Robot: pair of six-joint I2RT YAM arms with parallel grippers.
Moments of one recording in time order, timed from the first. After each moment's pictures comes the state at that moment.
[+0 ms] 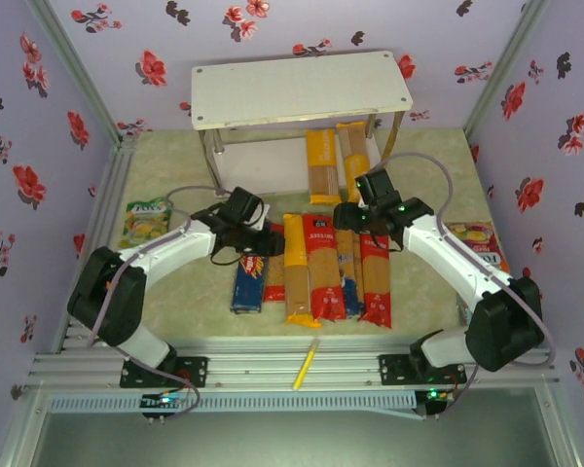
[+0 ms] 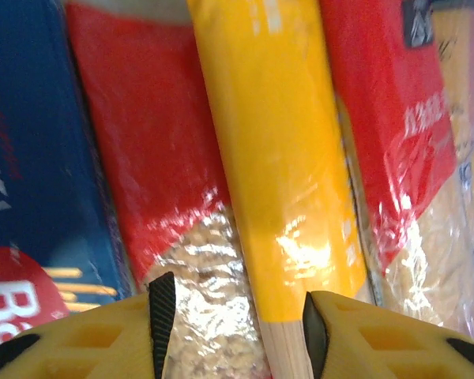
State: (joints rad) left arm -0.64 1.57 1.03 -0.48 0.33 -0.52; right arm 0.49 1.37 1.10 -0.67 -0.02 0.53
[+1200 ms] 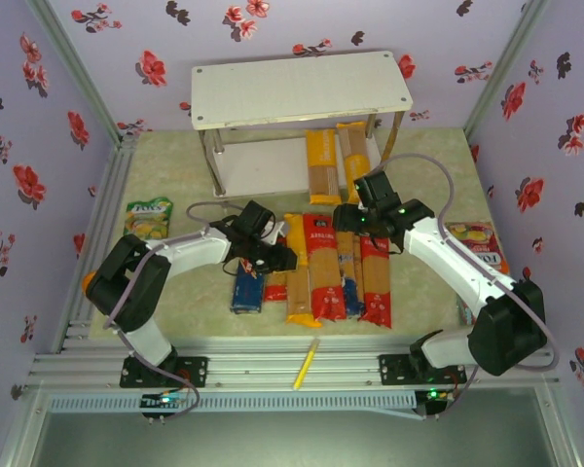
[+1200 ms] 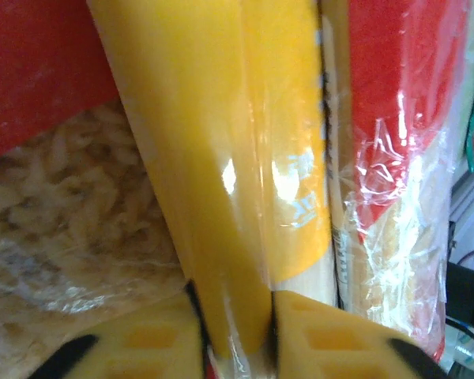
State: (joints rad) left arm -0.70 1.69 0.96 -0.31 0.57 -0.63; right arm 0.51 1.35 1.10 -0.69 0.01 0.57
